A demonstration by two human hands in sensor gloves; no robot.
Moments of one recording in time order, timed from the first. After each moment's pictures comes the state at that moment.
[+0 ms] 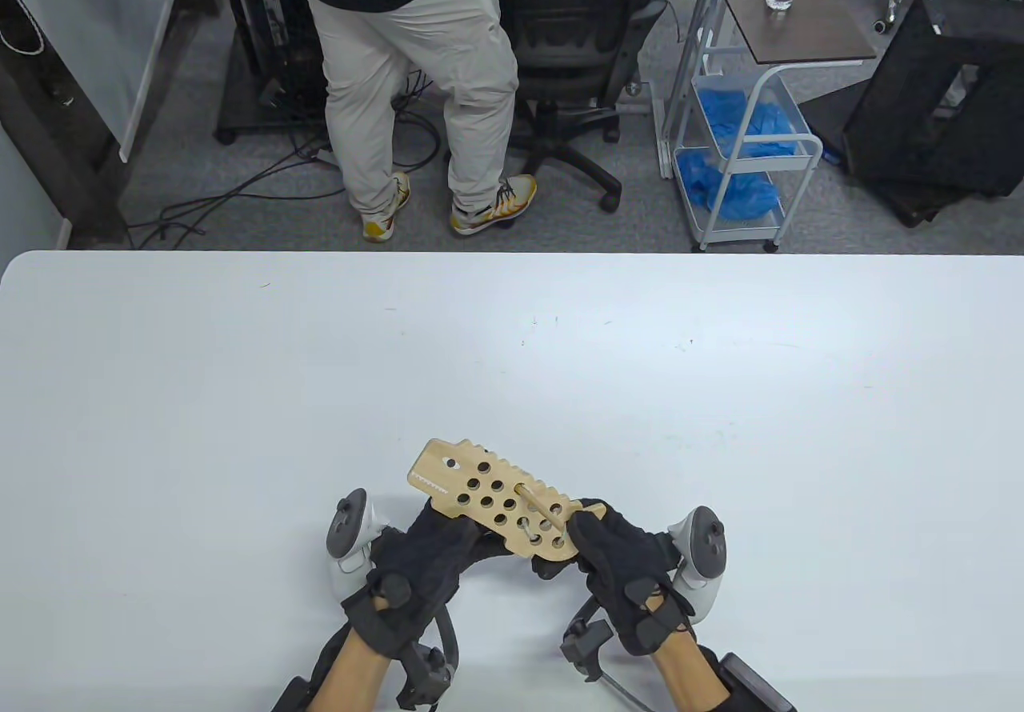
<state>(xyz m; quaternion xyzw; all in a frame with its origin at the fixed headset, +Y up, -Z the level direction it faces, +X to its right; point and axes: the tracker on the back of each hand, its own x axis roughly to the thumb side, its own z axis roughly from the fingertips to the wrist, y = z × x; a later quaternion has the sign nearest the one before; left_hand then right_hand) -0.142 -0.730 -0.243 -0.18 -0.27 0.78 0.54 0.111 -0.751 -0.246 0.18 0.02 0.62 0.77</state>
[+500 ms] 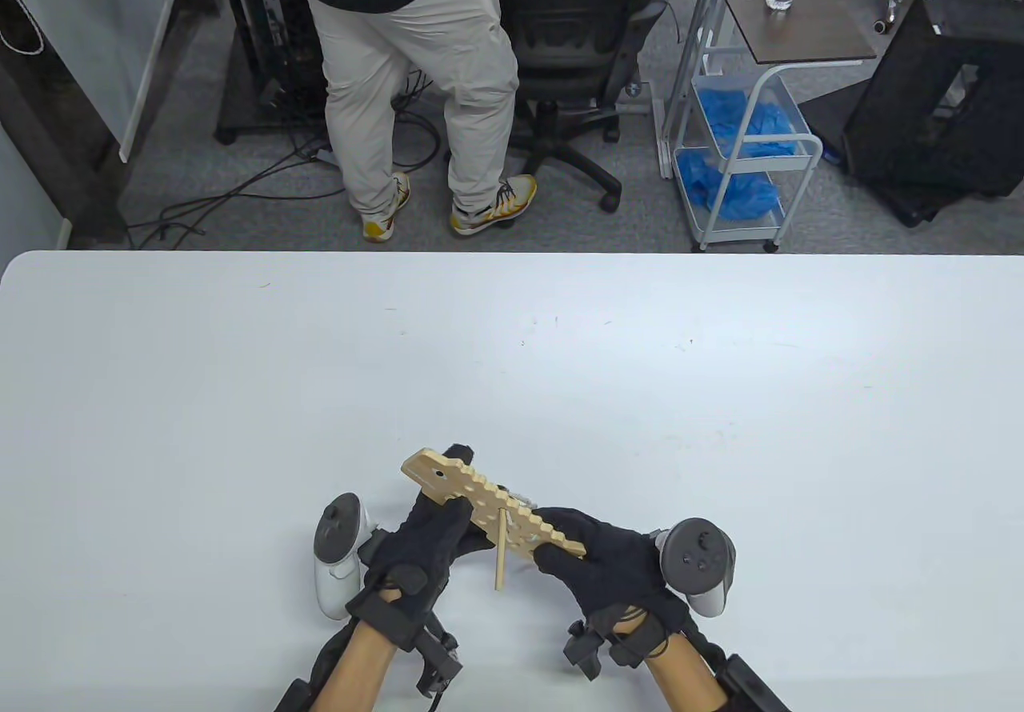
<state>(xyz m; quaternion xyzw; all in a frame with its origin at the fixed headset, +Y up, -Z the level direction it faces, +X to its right) -0.155 -0.738 -0.245 -0.17 -0.17 0.72 0.65 0.109 -0.726 -0.236 0.24 -0.07 0.77 0.58</state>
